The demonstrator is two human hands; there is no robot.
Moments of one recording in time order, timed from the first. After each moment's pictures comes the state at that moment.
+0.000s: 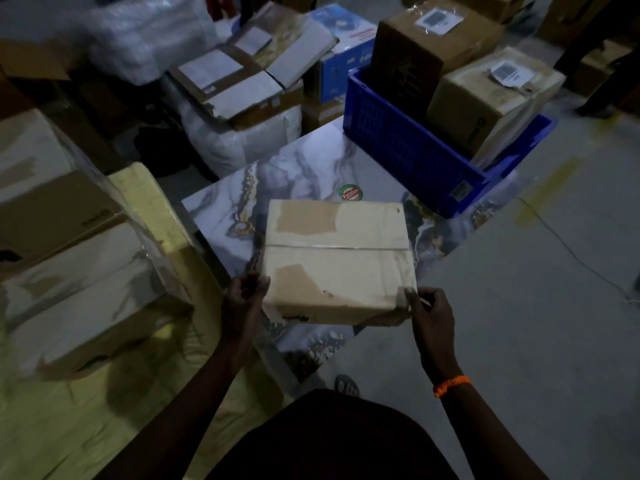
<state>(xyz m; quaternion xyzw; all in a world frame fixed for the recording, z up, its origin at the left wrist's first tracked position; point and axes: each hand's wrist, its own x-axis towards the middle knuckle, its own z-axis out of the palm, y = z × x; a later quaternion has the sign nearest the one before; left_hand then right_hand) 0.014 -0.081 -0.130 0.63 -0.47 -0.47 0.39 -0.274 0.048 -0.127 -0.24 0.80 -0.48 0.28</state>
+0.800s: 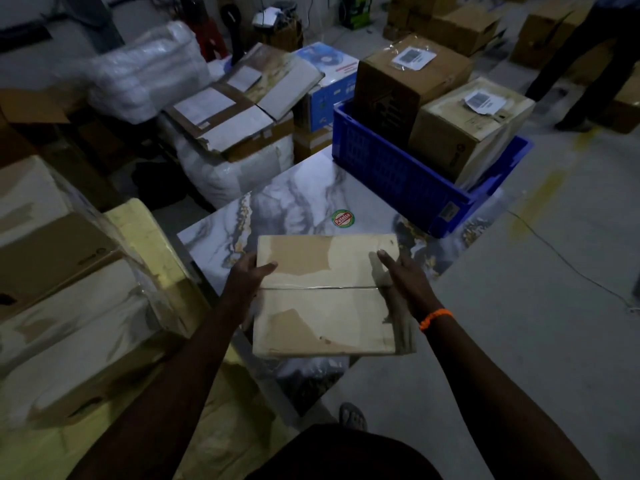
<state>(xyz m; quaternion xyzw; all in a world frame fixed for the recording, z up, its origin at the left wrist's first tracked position) -0.018 -0.184 -0.092 0.57 -0.54 -0.55 0.27 -0.313 -0.068 -0.103 -0.30 0.74 -0.45 0.39</state>
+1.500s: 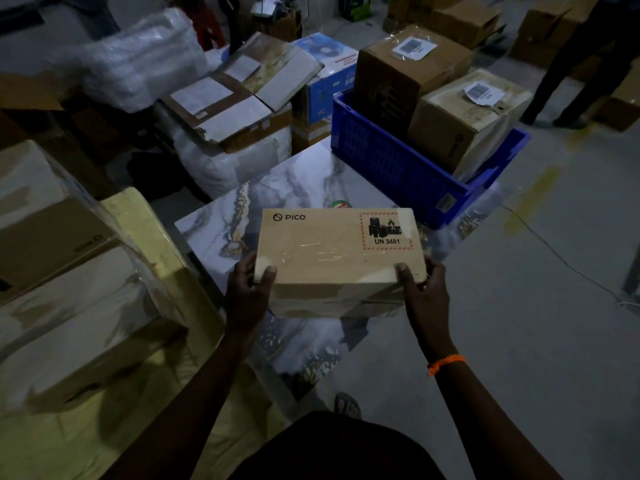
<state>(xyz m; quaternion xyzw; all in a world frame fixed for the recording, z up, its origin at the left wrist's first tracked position) -0.022 -0.114 -0.098 0.62 -0.55 -0.42 0.38 -0.289 0.005 -0.095 -0.30 0.78 -0.51 0.22</state>
